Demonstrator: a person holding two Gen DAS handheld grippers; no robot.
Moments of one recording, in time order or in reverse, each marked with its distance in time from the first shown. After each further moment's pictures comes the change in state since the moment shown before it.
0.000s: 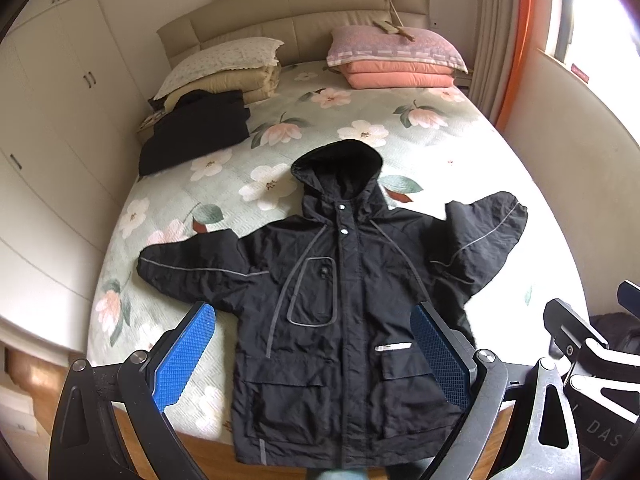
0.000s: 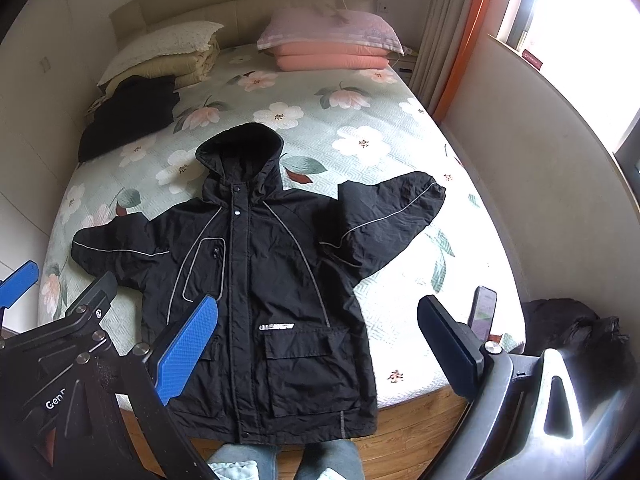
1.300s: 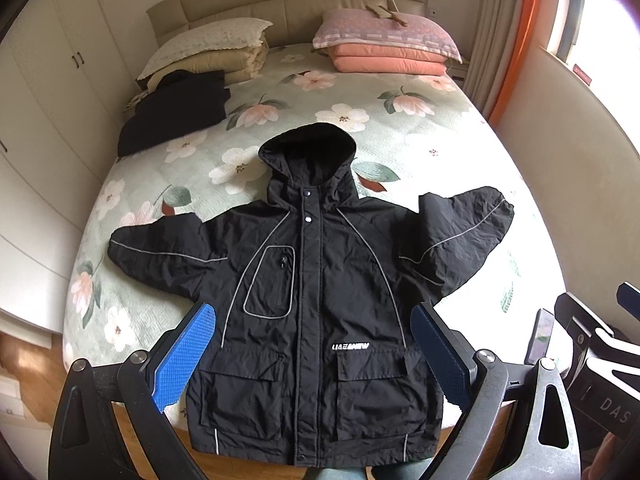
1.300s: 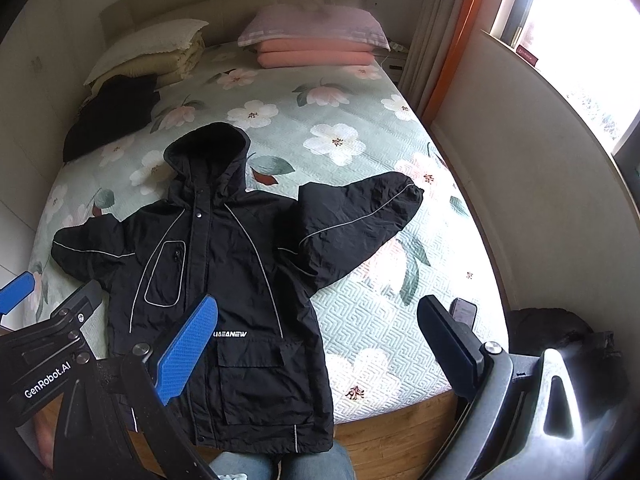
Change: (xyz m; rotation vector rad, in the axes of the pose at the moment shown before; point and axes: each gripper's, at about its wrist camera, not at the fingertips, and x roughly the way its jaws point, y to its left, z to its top) left arm 0.039 -0.064 0.010 -0.026 0.070 -0.044; right arm 0.049 -0.068 0.017 0.000 0.031 -0.025
